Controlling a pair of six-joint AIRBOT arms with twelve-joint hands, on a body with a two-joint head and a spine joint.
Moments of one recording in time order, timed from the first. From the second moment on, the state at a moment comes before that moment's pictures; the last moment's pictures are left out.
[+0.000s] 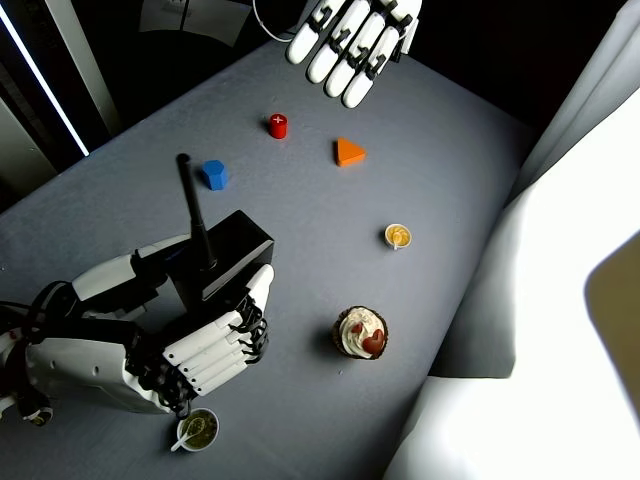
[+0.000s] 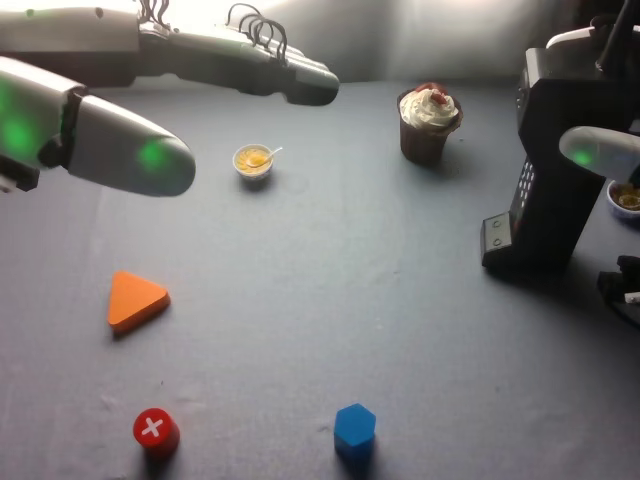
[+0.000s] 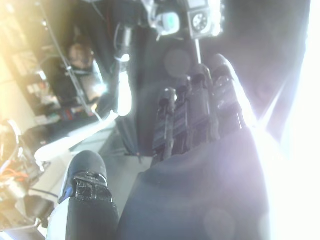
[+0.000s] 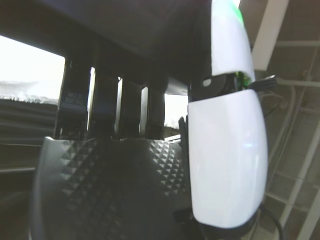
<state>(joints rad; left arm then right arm) 0.18 -0.61 1.44 1.34 -1.11 -0.73 -0.75 -1.27 1.51 0.29 1.40 0.41</state>
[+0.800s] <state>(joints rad) 0.18 -0.62 1.47 1.27 -0.86 -1.00 -0.75 -1.26 1.51 0.26 1.41 0.41</state>
